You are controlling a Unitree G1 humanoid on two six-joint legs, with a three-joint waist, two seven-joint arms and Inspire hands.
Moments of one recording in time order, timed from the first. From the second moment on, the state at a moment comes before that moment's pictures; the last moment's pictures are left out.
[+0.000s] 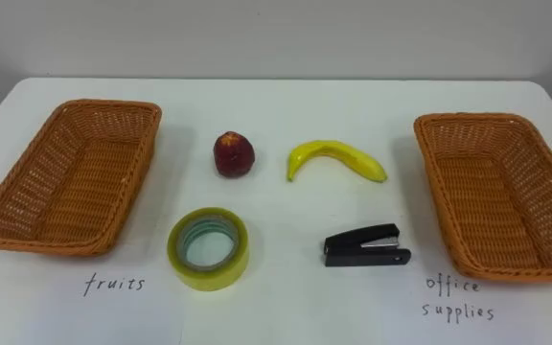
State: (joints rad) left arm 0.24 0.14 0.09 1.08 -0.16 0.02 0.20; right arm 0.12 -0.20 0.07 1.29 0.50 0.04 0.01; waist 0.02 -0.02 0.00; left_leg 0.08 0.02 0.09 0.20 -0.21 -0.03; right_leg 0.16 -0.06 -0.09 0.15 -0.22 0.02
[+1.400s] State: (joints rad) left arm 0.29 0.16 0.26 1.08 -0.17 0.07 0.20; right arm 0.23 -0.20 -0.55 1.05 0.82 0.10 -0.40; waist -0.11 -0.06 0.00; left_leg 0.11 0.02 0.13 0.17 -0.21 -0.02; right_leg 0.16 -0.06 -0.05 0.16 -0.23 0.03
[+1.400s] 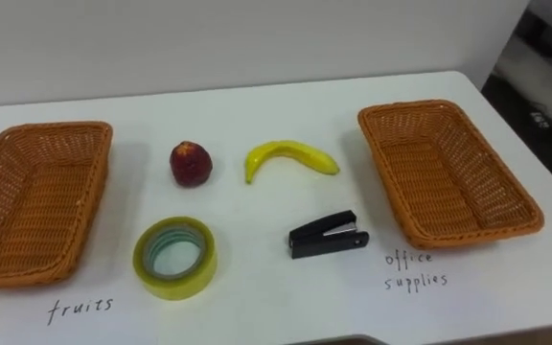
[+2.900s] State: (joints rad) left arm 0.28 0.18 0.17 1.10 -0.12 -0.02 0.21; right arm 0.14 -0.29 -0.45 -0.22 -0.19 -0.13 -0.99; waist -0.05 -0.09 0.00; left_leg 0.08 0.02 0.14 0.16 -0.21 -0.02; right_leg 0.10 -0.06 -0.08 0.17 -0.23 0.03
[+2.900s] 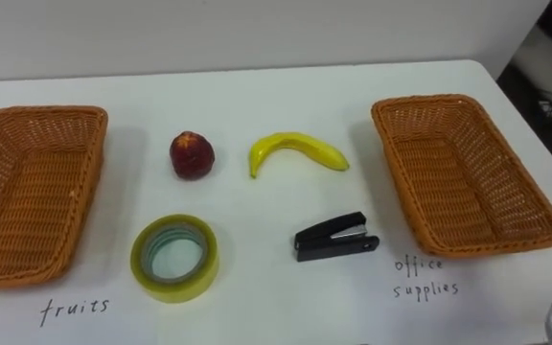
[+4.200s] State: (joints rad) left arm 0.26 0.22 0.17 1.12 -0.02 0.03 0.10; right arm 0.06 -0.40 -0.07 -0.31 -0.38 0.09 0.05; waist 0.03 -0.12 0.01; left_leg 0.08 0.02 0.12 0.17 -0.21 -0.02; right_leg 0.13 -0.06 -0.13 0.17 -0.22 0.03
